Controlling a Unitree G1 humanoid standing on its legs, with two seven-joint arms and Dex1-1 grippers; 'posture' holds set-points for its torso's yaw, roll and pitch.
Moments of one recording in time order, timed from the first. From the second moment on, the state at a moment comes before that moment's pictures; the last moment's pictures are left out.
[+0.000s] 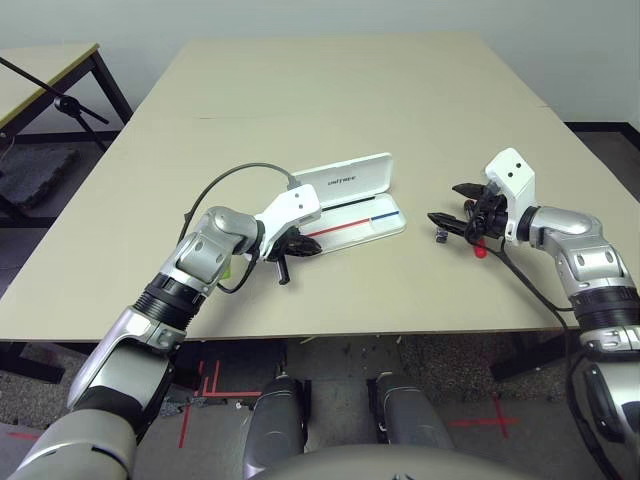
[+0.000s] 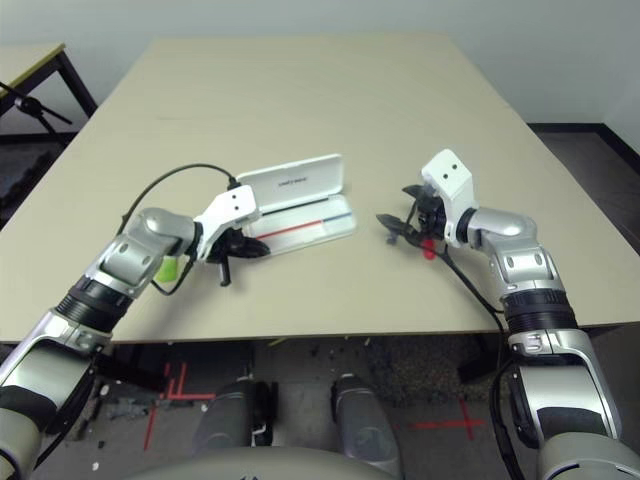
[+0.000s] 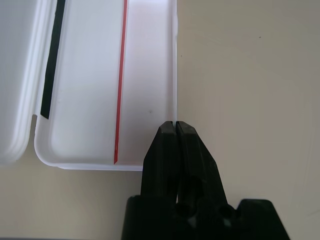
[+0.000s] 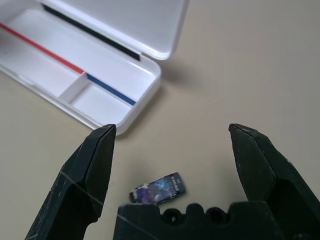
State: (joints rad) left arm -0.64 0.57 -0.41 0.18 -0.02 0.44 -1.10; right arm -0.50 -0.63 0.01 0.35 0.19 0.27 0.95
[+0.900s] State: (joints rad) left arm -0.48 0.72 -0.36 0.01 -0.05 0.26 -1.24; right arm -0.47 -0.68 0.01 0.25 0.24 0.39 1.04
